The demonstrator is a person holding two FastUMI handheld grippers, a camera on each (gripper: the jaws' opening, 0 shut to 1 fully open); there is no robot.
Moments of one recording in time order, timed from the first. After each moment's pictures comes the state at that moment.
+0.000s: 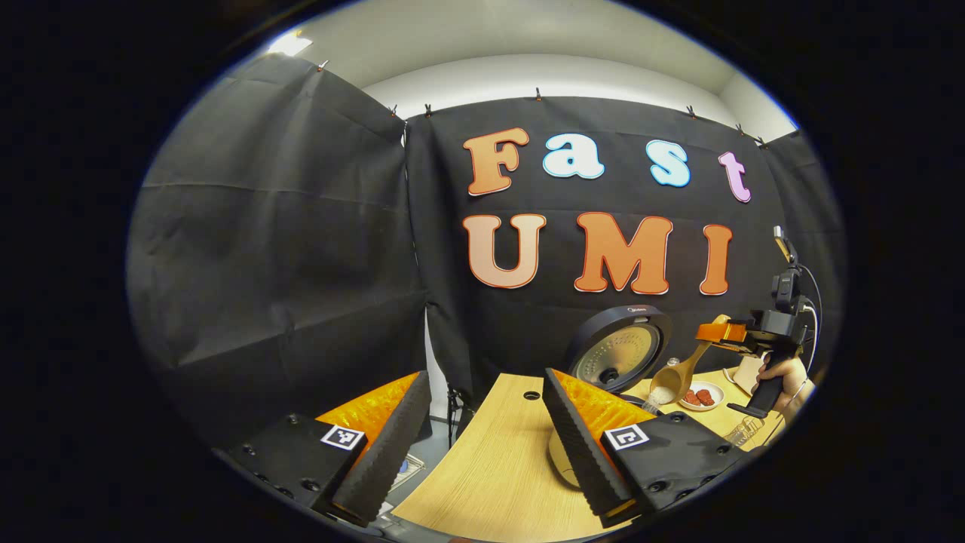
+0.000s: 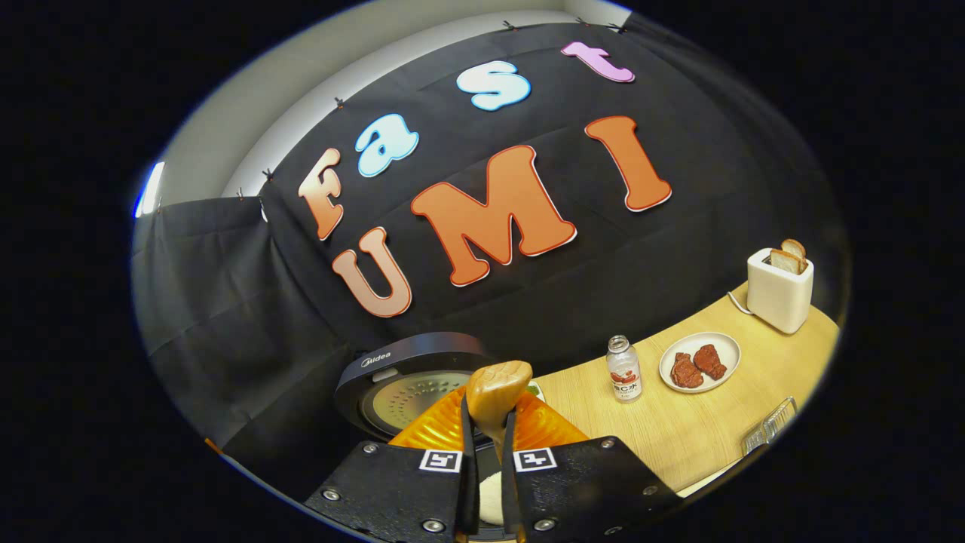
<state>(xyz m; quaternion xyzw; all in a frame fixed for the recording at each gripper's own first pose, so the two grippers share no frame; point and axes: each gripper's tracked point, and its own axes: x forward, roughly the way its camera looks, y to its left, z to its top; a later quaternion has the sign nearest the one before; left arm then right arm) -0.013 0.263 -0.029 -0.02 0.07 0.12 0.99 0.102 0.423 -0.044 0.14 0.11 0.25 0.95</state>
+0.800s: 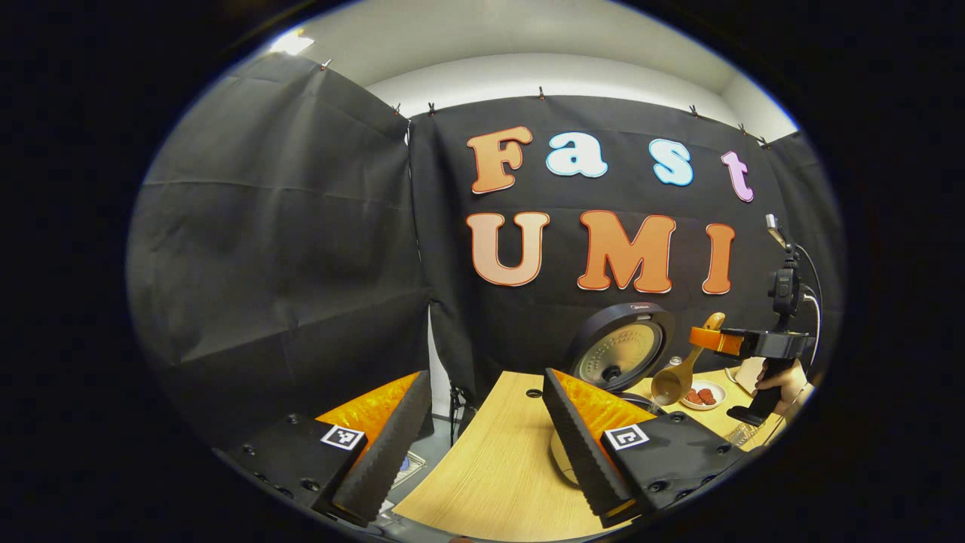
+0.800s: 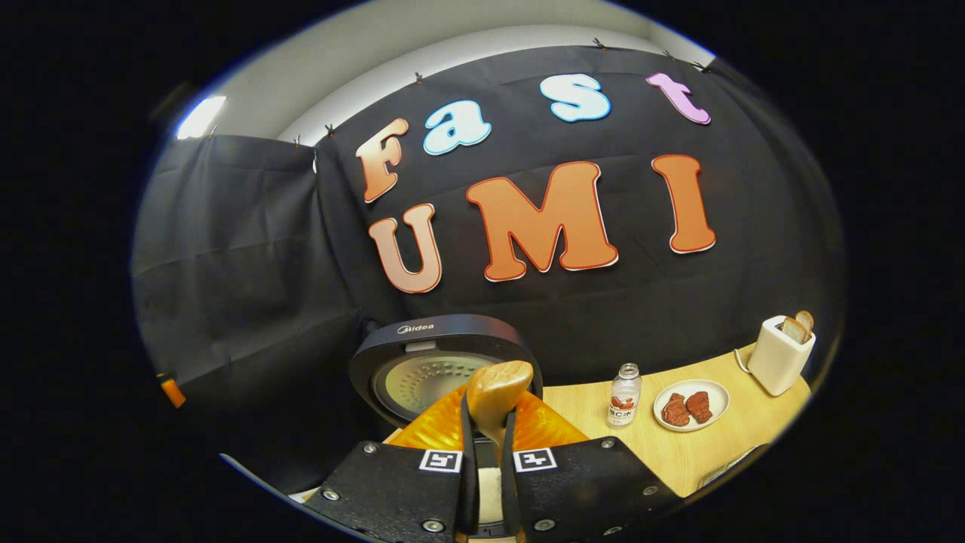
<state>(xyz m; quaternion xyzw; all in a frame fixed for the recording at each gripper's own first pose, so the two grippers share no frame) -0.017 0.266 -0.033 -0.03 0.08 0.12 0.99 0.078 0.440 -0.054 0.02 0.06 0.29 0.95</state>
